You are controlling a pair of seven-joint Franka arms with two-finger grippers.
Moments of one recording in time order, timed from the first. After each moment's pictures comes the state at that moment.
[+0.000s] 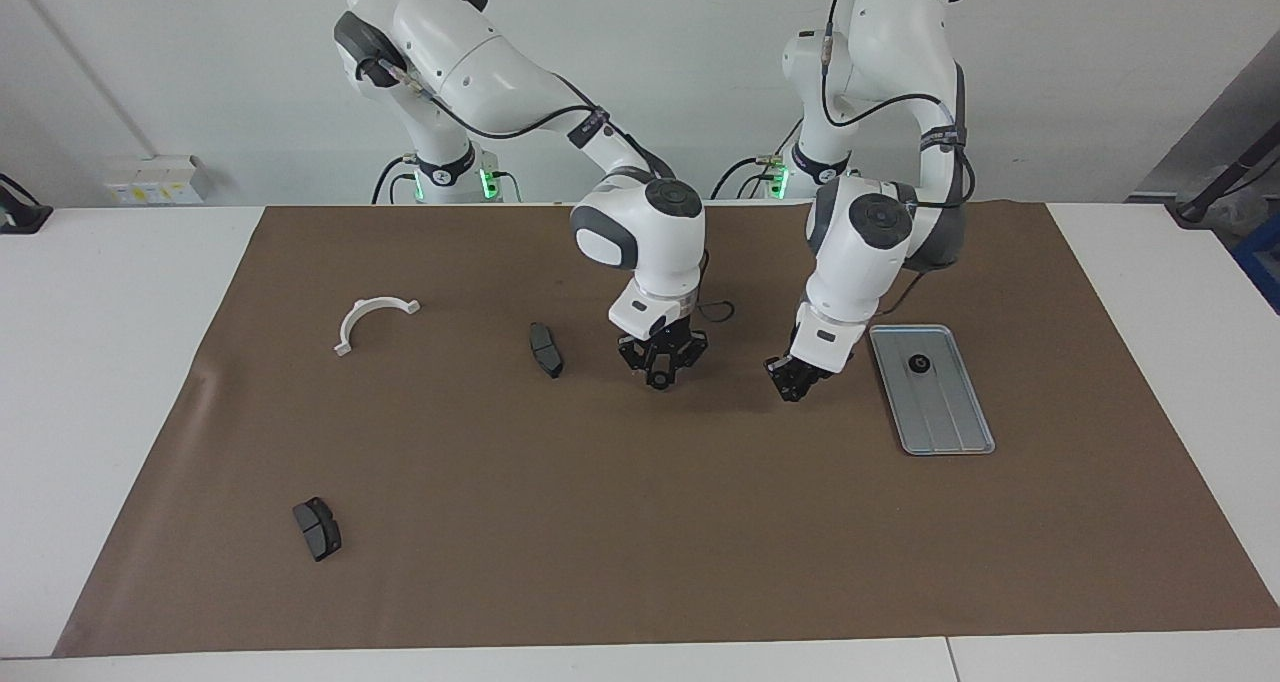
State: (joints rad) left arm -0.37 0.29 0.01 -1.89 -0.07 2.28 -0.56; right arm 0.16 0.58 0.58 -1.65 -0.53 2.20 0.92
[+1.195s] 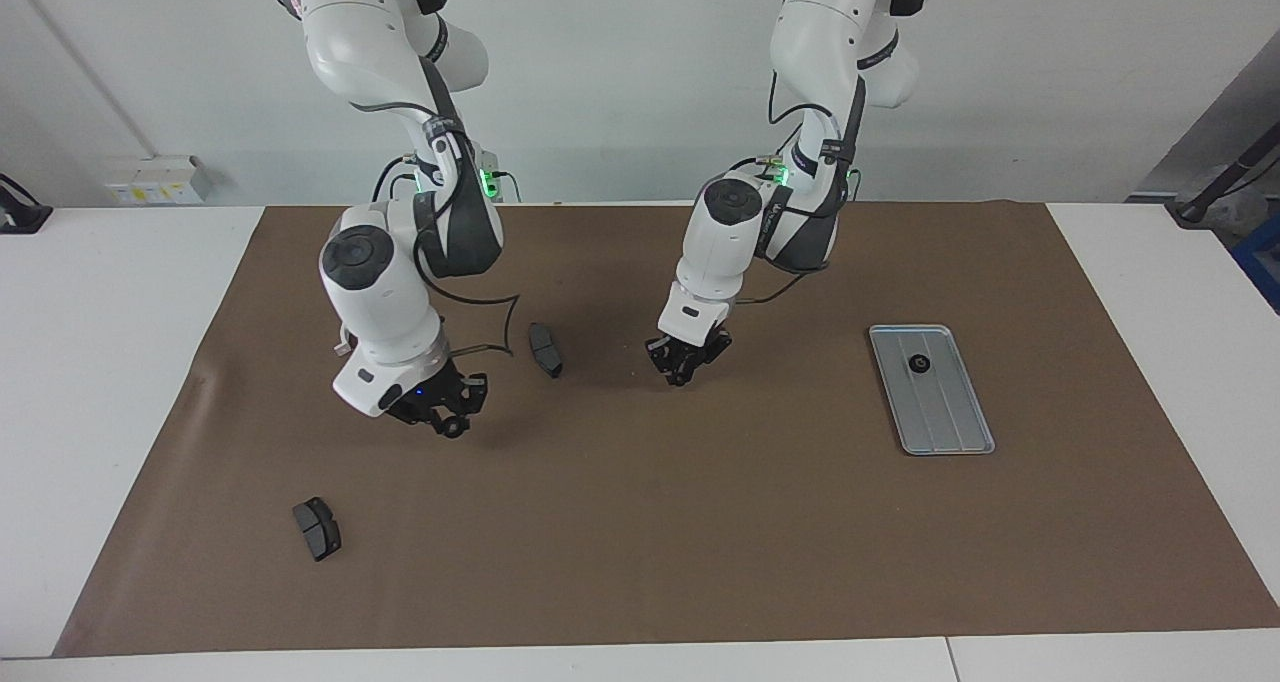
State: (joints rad) left arm -0.63 0.37 0.01 -1.91 -0.09 2.46 -0.79; right arm 0.14 0.40 -0.02 -1.71 0.04 2.14 -0.08
